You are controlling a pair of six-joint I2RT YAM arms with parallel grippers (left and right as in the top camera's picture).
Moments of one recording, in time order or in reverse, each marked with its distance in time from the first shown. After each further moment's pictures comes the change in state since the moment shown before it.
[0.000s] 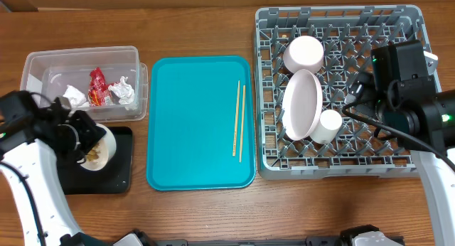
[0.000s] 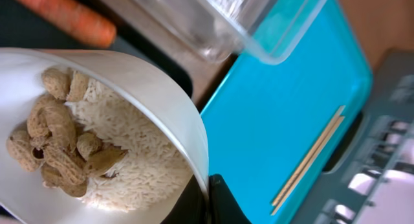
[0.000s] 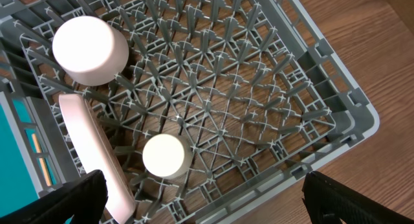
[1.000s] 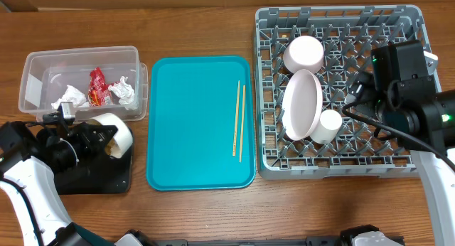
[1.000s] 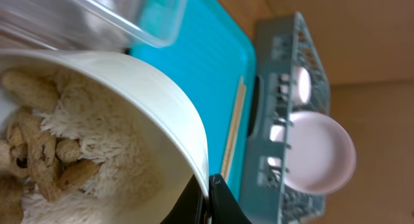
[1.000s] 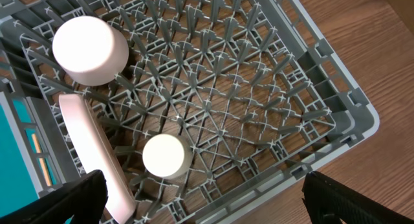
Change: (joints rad) left arm 0.156 -0.006 -0.197 0.084 0.540 0.374; right arm 0.000 0.000 0.000 0.000 0.000 0.000
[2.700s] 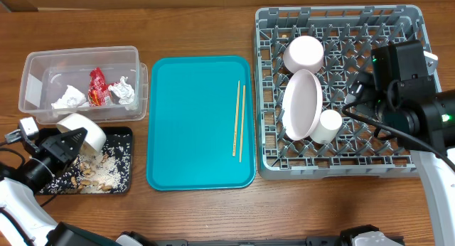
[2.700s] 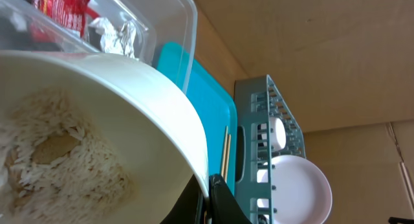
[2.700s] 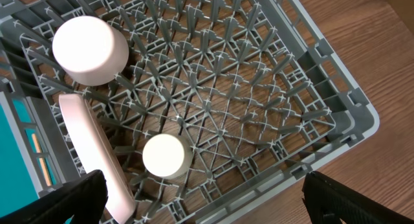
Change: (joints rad) left arm 0.261 0.000 -0.013 0.046 0.169 0.096; right arm 0.000 0.000 0.000 0.000 0.000 0.000
